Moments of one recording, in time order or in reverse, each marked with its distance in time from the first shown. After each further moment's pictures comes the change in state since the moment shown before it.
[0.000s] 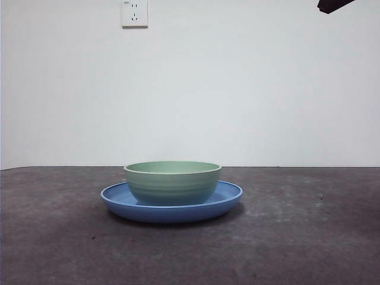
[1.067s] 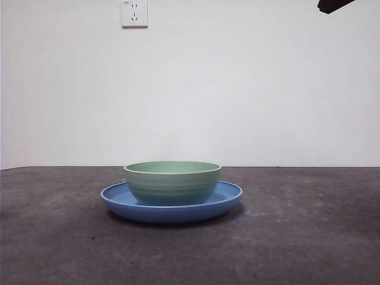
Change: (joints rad) left arm -0.019 0.145 0.187 0.202 0.003 0.001; right arm 0.000 0.000 0.000 0.000 0.000 0.000
